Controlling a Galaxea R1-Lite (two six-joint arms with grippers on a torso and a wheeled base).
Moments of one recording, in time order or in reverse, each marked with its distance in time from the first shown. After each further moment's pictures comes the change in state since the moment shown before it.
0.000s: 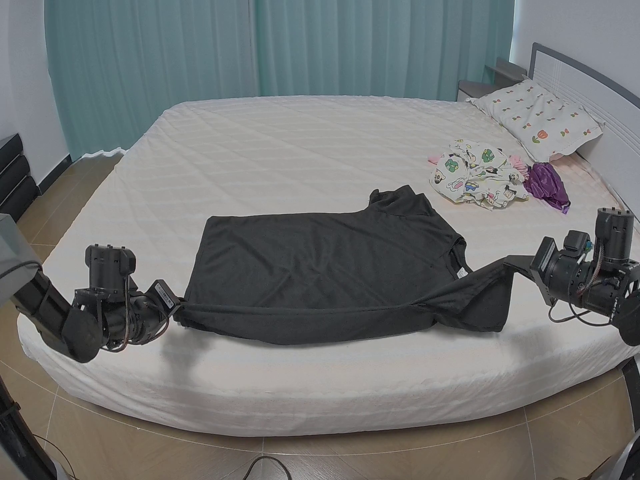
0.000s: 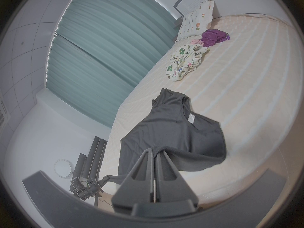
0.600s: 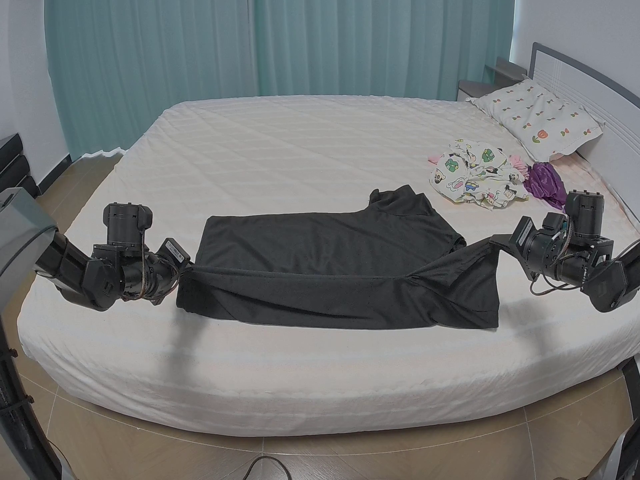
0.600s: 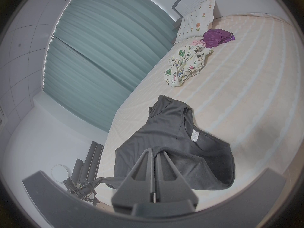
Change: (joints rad) left arm 0.015 0.111 -0.376 0.228 -0.001 -0.082; right arm -0.040 0.234 -0.236 -0.009 0.002 0.000
